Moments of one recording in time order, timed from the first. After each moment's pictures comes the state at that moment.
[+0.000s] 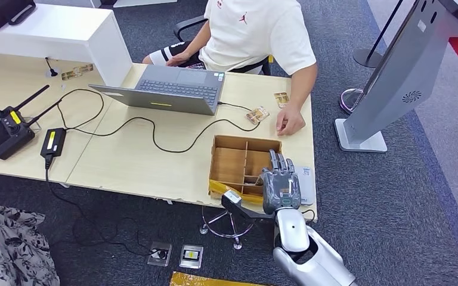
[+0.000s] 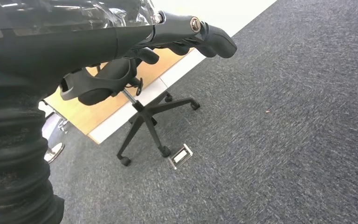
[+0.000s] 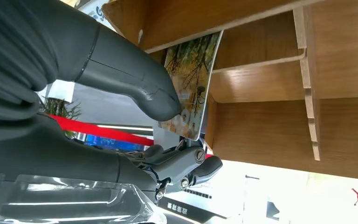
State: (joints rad) left arm -0.14 -0.24 1.36 -0.37 -1.43 0.62 0.27; right arm -0.39 -0.04 0.83 -1.10 1.23 -0.12 0.50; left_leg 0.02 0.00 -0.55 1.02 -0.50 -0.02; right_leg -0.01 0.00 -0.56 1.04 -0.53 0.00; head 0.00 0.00
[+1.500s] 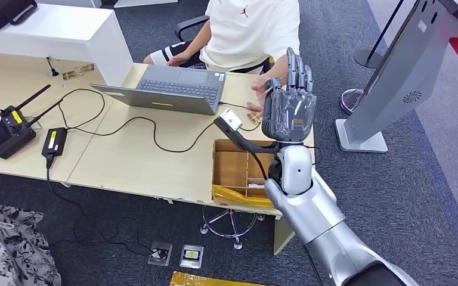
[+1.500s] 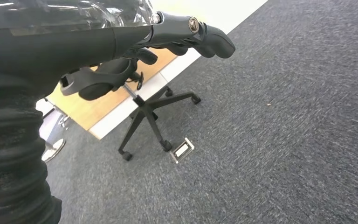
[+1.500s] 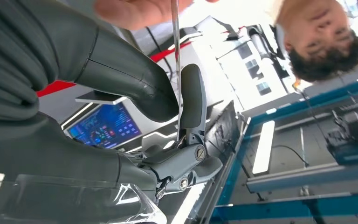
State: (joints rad) left arm -0.14 -0.26 1.36 -0.36 -1.41 0.62 0.30; right arm -0.73 0.14 0.66 -0.91 1.34 -0.66 0.37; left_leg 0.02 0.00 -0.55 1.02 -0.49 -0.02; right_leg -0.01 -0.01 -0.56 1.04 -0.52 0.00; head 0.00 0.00
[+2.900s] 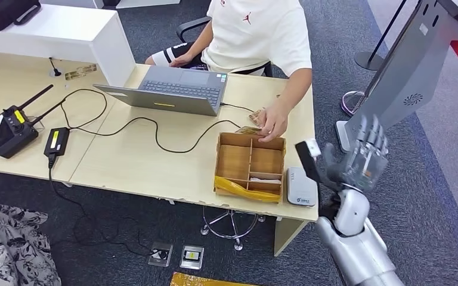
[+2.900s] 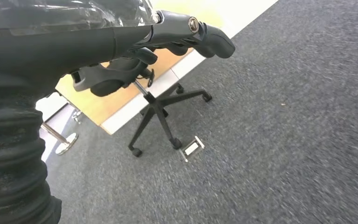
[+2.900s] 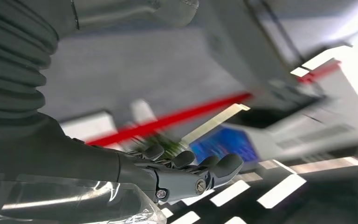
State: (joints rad) left arm -0.14 -0.26 1.40 -0.37 -1.43 0.62 0.36; right arm -0.38 -0.15 0.47 -1.12 1.17 -0.67 0.59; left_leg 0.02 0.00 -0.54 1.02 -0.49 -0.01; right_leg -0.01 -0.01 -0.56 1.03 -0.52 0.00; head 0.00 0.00
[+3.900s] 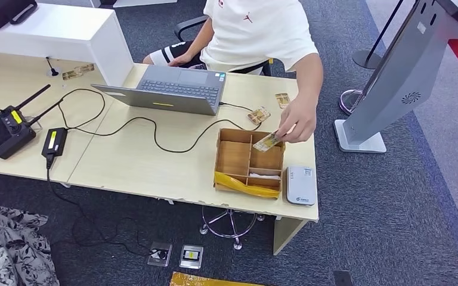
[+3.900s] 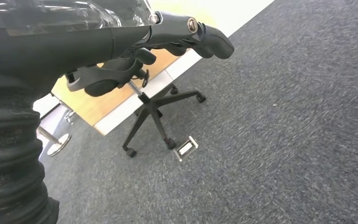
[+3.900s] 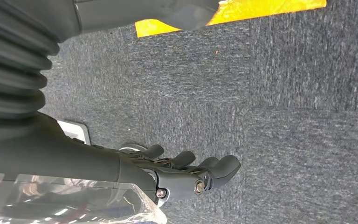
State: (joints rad) left arm -0.16 -0.30 1.41 -0.42 -1.43 0.62 0.33; right arm -0.06 -0.03 0.14 -0.38 0.10 -0.43 0.15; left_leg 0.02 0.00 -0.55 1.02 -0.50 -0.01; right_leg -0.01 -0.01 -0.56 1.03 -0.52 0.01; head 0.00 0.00
